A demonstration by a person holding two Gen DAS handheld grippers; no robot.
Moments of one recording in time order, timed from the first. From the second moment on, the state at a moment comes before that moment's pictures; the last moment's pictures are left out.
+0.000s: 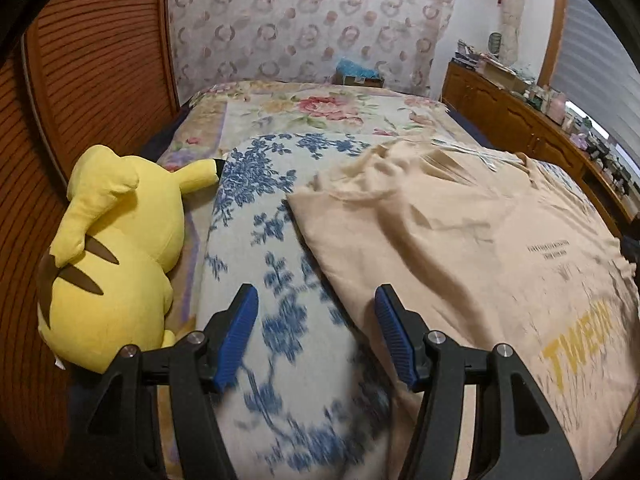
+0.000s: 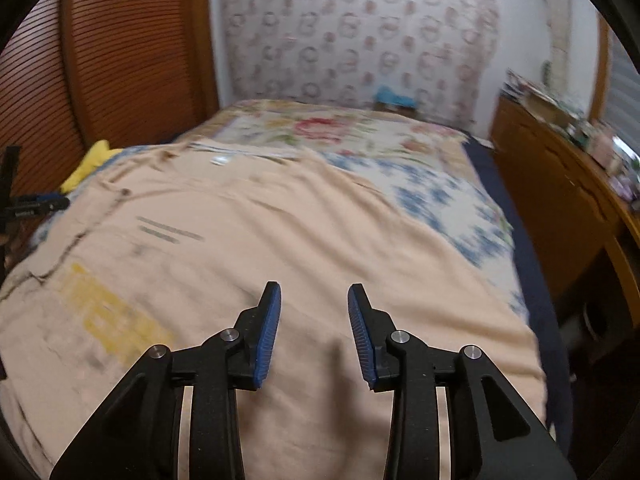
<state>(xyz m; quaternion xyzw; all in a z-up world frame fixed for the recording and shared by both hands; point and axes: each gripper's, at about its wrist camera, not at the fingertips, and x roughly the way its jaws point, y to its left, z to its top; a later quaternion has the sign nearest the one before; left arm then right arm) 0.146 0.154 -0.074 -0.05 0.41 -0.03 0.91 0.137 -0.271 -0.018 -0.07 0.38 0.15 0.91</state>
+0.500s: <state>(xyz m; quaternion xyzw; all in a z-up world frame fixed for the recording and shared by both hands) 0.199 0.162 -0.077 -0.08 0.42 -0.03 0.90 0.129 -0.317 -0.046 -0.05 0.43 0.13 0.89</state>
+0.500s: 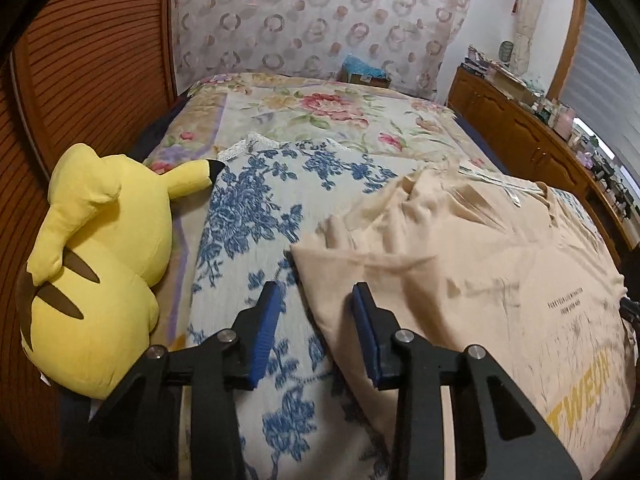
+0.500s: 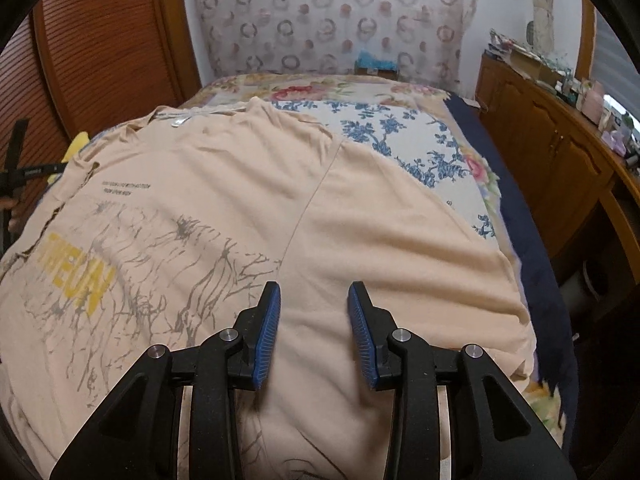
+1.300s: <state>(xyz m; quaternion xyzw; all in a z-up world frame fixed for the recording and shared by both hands) 0.224 0.177 -0.058 -0.02 0.39 0.01 0.92 0.131 -0.317 -0.048 -0.05 0.43 0.13 0.89</state>
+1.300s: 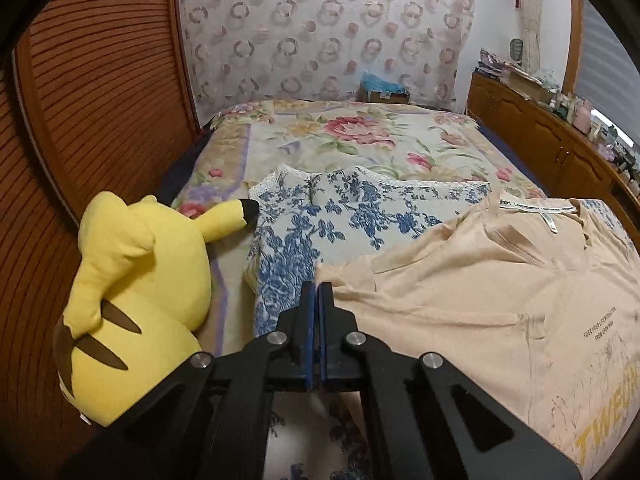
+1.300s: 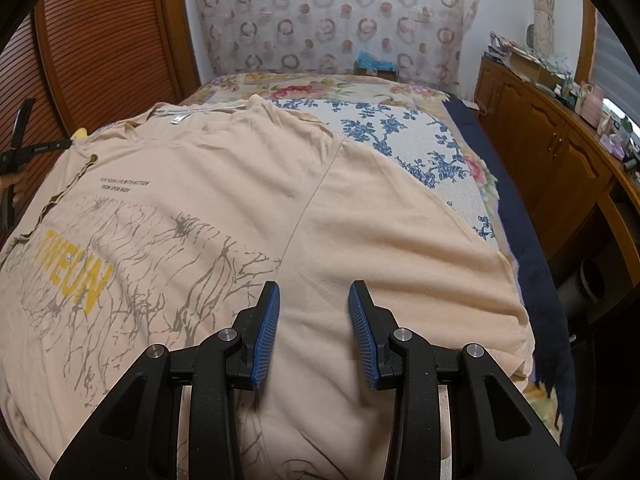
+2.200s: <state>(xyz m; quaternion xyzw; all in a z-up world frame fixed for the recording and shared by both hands) 0.157 0.106 -0.071 0.03 0.41 -0.09 0.91 0.130 -0.317 -0.048 -0.05 0.43 0.13 0.89</state>
